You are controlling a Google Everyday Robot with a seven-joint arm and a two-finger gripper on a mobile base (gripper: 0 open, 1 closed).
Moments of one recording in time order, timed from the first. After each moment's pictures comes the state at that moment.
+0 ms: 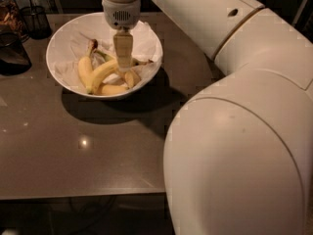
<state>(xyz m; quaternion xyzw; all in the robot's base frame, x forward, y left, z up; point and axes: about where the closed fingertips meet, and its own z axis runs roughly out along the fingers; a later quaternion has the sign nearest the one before) 0.649 0.075 0.927 -0.74 0.67 -0.04 0.10</state>
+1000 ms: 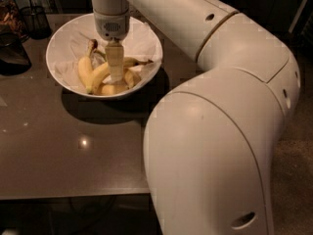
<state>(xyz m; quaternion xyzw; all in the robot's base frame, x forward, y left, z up) 0.649 0.101 0.894 -0.75 0.66 -0.01 0.07</state>
